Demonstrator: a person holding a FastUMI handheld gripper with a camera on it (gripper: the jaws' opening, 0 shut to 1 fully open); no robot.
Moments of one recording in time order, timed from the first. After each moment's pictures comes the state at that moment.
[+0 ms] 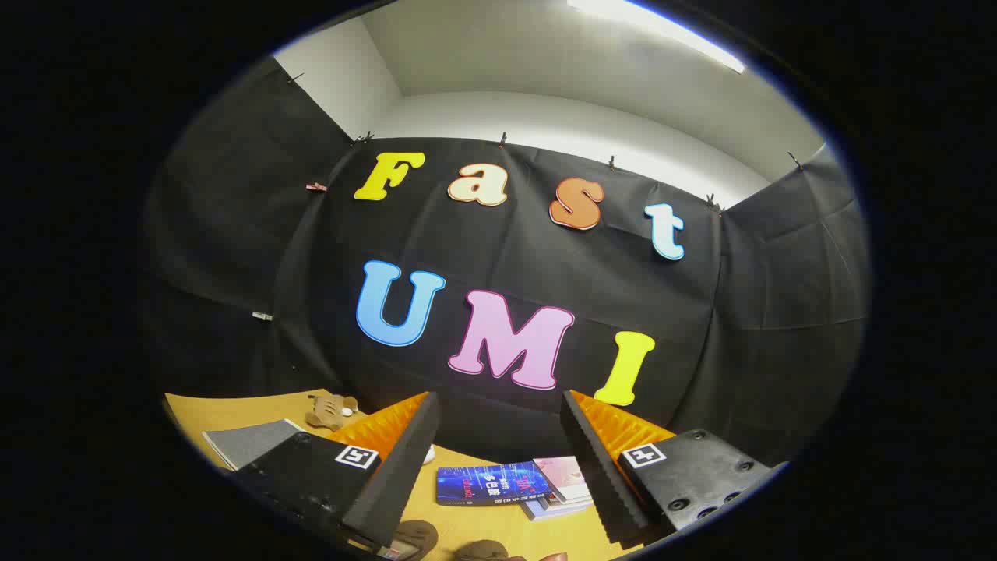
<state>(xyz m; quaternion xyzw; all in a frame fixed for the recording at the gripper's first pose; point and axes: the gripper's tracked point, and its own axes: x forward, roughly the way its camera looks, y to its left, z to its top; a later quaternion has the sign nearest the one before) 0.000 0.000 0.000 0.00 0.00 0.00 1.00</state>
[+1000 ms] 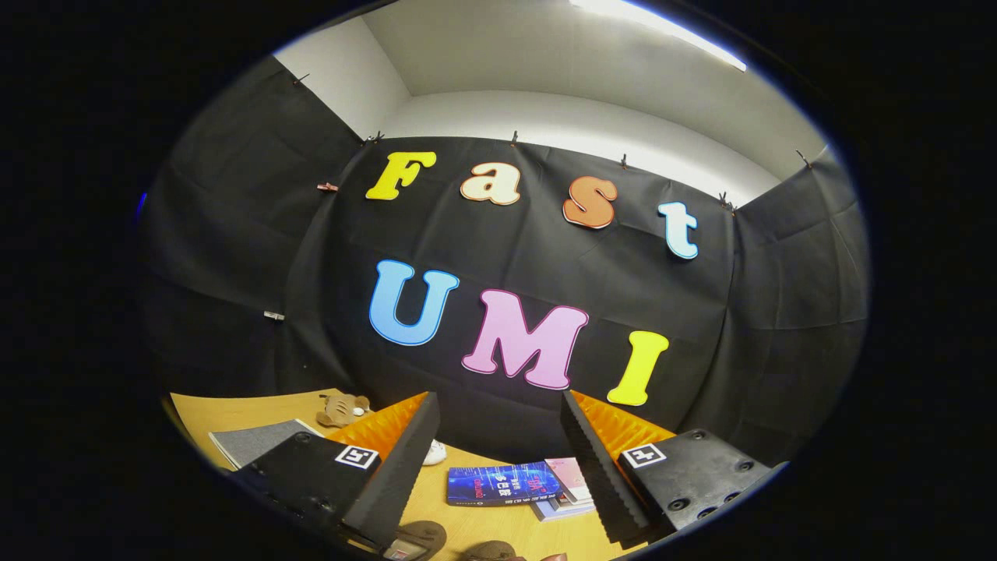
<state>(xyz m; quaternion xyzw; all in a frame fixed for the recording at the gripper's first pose) 0.003 0.013 -0.001 0.00 0.00 0.02 1.00</state>
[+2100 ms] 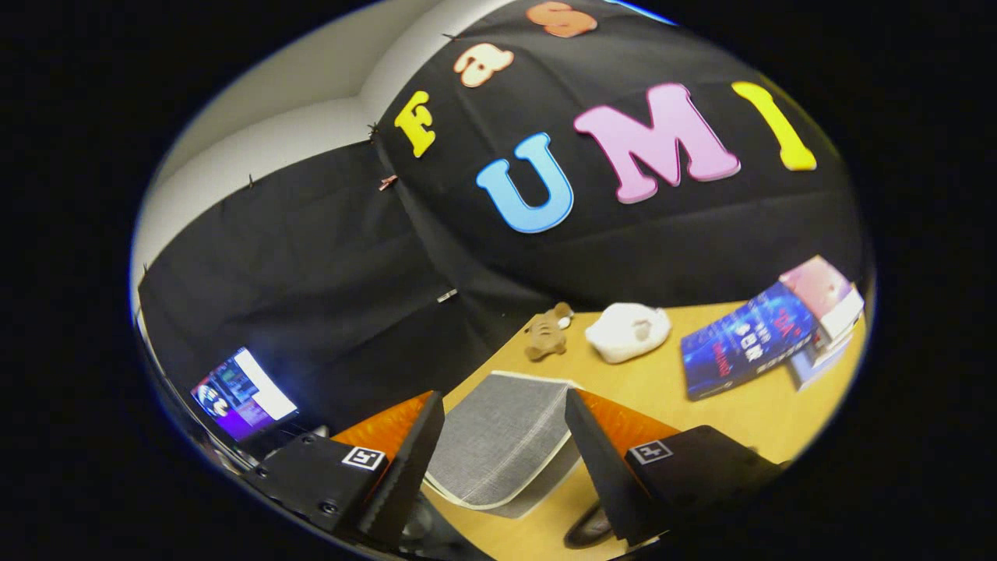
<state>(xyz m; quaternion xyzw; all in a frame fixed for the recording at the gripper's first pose) 0.005 0.166 -0.137 0.39 0.26 0.35 0.81</state>
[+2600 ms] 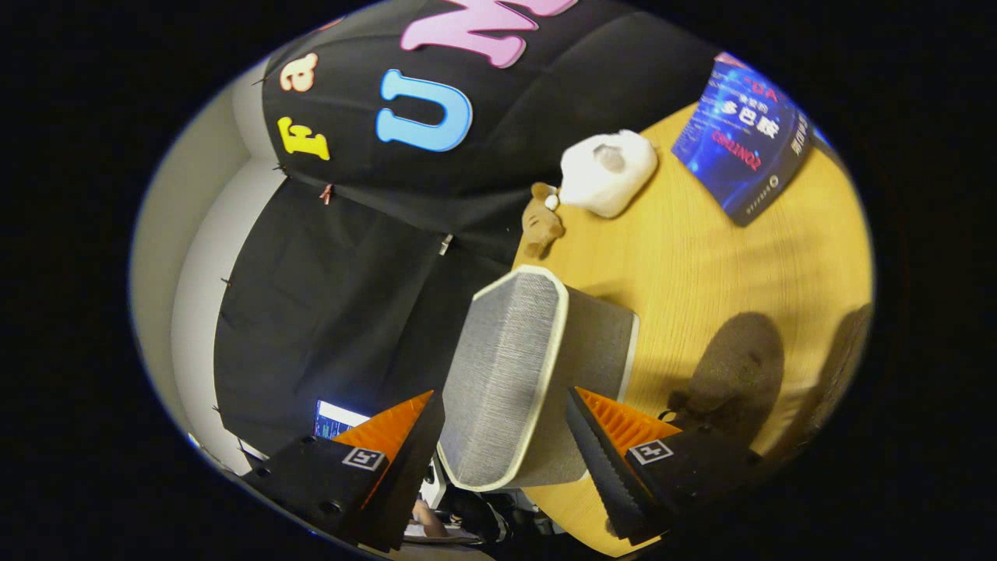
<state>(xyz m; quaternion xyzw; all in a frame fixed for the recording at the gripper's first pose) -0.014 0.226 -0.280 0.54 0.44 0.36 0.62</state>
